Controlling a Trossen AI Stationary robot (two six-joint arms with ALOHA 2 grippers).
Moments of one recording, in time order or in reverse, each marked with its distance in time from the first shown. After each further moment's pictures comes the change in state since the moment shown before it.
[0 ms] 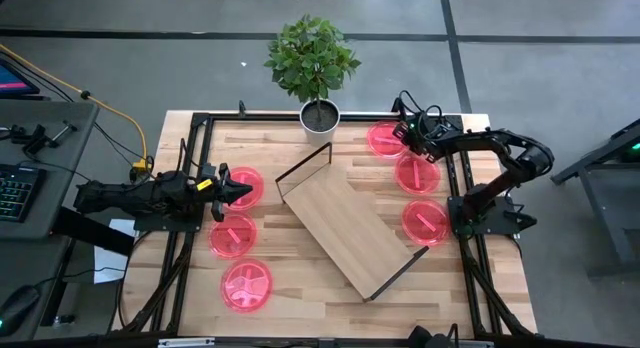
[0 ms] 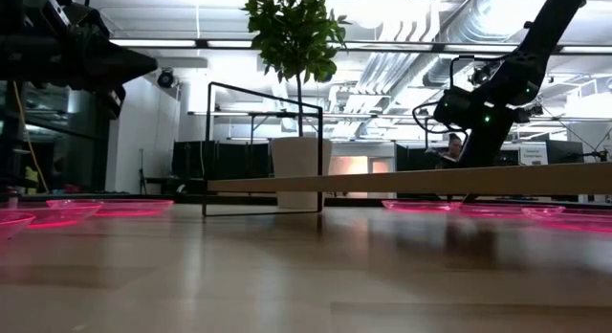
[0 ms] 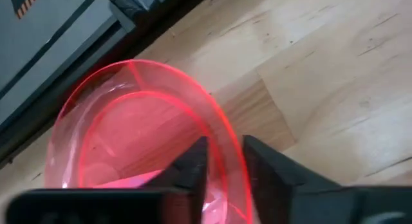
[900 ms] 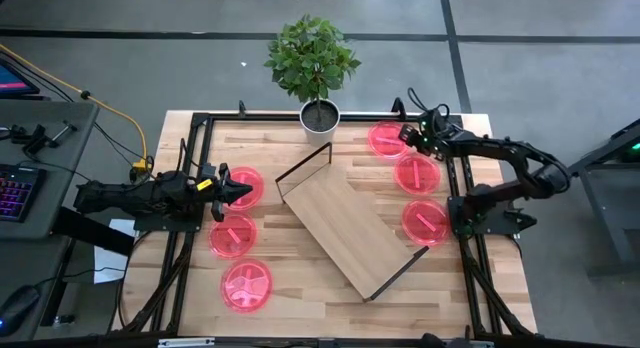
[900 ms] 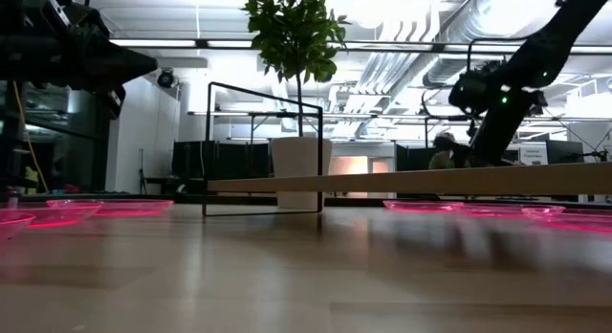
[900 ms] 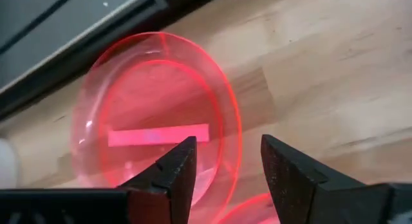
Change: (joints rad) left arm 0.000 0.000 0.000 0.000 0.000 0.000; right arm -0.063 -0.213 -0.021 -0.121 -0.117 -0.210
